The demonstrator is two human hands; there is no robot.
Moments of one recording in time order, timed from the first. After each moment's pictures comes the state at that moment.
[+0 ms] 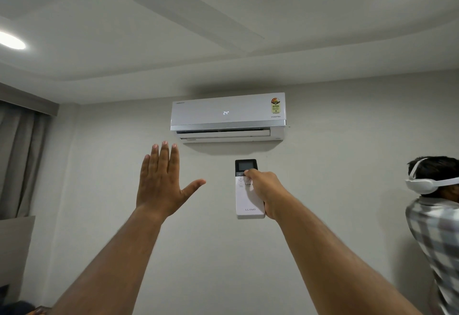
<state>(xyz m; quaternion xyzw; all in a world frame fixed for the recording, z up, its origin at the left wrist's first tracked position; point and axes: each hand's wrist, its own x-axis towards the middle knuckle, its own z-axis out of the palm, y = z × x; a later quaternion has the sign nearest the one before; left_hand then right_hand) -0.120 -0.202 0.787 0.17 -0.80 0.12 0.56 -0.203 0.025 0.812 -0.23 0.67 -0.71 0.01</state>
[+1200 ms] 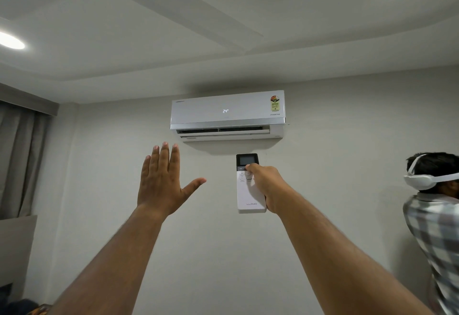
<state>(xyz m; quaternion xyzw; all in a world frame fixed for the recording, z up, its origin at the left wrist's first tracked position) -0.115 -0.197 0.784 0.16 -0.81 0.09 0.56 -0.196 0.031 0.816 -0.23 0.66 -0.71 0.01</state>
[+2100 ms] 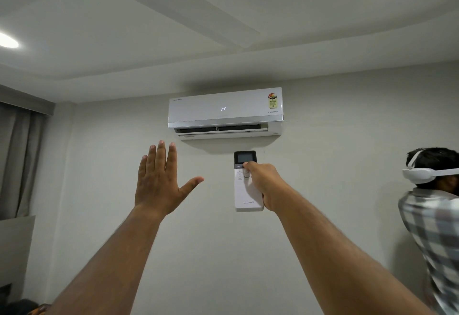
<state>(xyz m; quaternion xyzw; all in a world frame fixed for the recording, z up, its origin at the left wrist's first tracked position) -0.118 -0.198 0.781 0.17 -0.81 0.09 0.56 -0.197 0.031 0.816 -0.23 0.66 -0.72 0.00</state>
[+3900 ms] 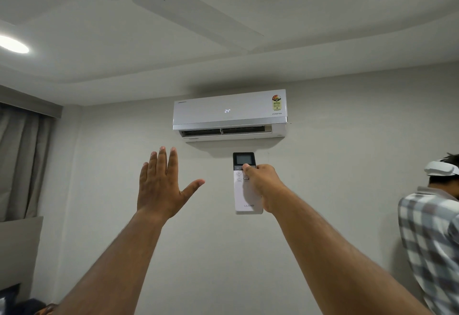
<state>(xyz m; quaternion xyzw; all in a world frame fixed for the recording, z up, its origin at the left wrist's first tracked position) -0.108 -0.204 0.775 0.18 -0.81 0.06 0.56 -0.181 0.022 0.814 -0.24 0.67 -0.70 -0.04</state>
